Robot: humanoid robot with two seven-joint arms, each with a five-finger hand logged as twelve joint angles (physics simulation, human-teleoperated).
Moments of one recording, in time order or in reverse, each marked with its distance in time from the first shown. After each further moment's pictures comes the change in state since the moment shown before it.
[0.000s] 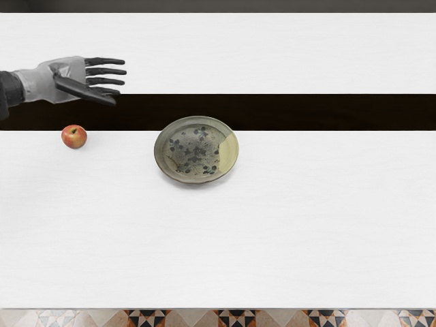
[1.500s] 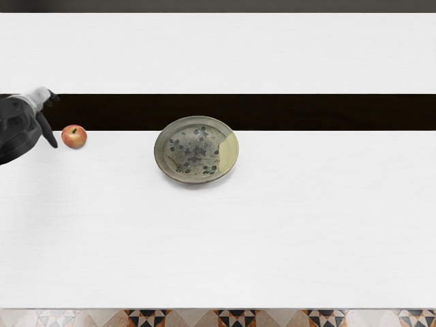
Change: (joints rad) left arm -0.091 -0.067 0.406 -0.249 0.793 0.814 0.392; right arm 0.009 0.000 0.000 -0.005 -0.001 0.000 0.001
